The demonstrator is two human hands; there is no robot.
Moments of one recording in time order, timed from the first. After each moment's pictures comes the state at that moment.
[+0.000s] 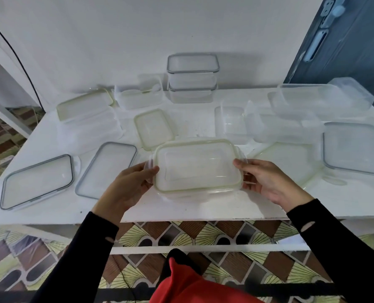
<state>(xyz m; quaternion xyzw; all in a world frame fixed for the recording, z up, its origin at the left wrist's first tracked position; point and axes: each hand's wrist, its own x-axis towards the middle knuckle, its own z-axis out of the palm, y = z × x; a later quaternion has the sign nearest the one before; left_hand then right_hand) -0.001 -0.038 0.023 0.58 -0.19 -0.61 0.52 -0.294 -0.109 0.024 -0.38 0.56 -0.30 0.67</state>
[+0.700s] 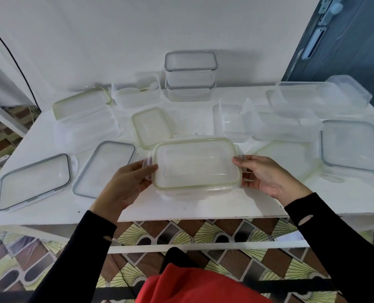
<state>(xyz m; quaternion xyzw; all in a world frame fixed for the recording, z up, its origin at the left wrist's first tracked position) -0.001 -0.039 0.026 0.57 -0.19 -0.61 0.52 -0.292 -0.118 0.027 -0.36 0.58 -0.28 0.68</state>
